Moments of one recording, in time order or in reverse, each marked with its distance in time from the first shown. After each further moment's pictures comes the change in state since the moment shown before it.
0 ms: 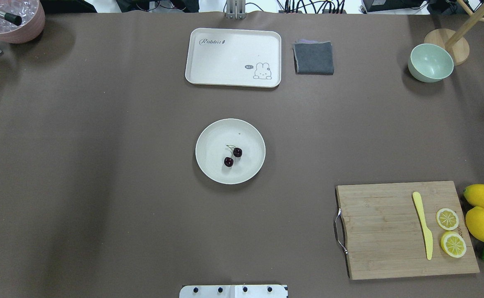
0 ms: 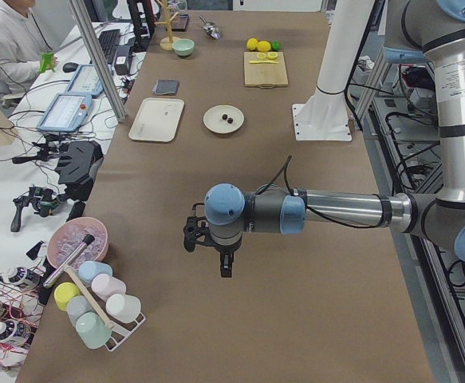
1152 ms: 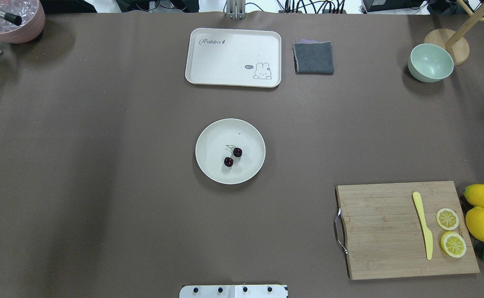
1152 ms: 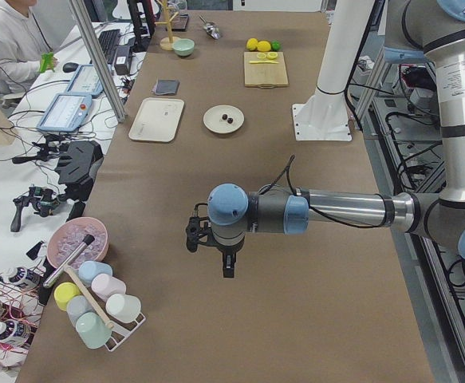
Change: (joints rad) left arm -0.005 0.010 -0.011 0.000 0.000 0.001; right arm -0.001 -0.012 0.005 0.002 0.026 -0.003
